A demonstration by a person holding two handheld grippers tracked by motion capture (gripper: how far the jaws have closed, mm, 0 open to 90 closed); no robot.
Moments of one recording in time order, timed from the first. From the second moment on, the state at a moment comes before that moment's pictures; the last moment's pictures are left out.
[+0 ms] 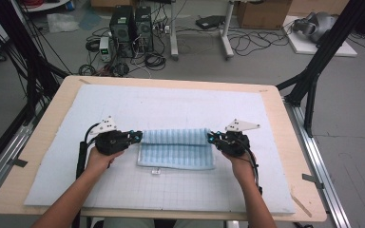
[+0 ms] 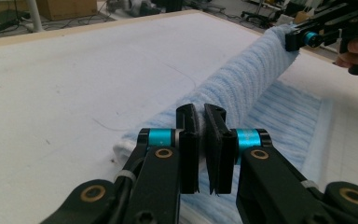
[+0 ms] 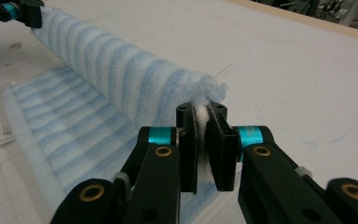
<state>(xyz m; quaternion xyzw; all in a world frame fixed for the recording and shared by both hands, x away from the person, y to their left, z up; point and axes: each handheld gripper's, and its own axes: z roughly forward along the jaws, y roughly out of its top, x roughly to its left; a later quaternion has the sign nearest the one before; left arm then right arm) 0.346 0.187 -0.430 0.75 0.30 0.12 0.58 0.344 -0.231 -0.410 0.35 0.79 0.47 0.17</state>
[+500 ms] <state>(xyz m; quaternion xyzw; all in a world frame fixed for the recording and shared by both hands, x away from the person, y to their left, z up) 0.318 0.185 -0.443 0.77 0.29 0.09 0.56 0.314 -0.234 -0.432 0.35 0.80 0.46 0.15</state>
